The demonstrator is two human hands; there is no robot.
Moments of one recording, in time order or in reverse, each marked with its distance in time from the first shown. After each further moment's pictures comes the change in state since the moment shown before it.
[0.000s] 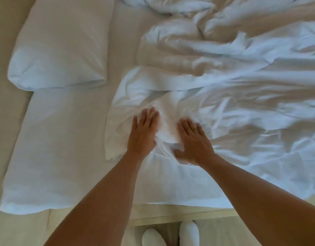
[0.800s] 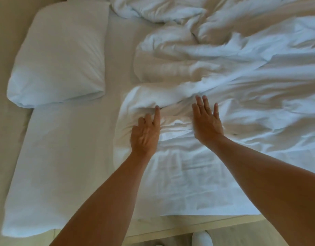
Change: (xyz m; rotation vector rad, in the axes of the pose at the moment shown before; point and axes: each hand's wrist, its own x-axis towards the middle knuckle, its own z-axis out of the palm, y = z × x) left_hand 0.024 0.008 -0.027 0.267 0.021 -0.063; right_hand 0.052 0.035 -0.026 -0.130 0.199 0.233
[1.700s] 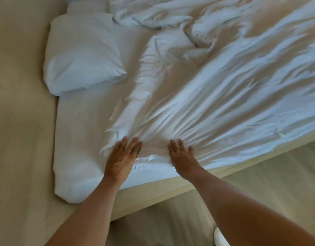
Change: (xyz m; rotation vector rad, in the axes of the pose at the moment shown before) left_hand -0.265 -0.187 0.046 -0.018 0.030 0.359; right_hand -0.256 -0.249 0.014 0.050 -0.424 -0.014
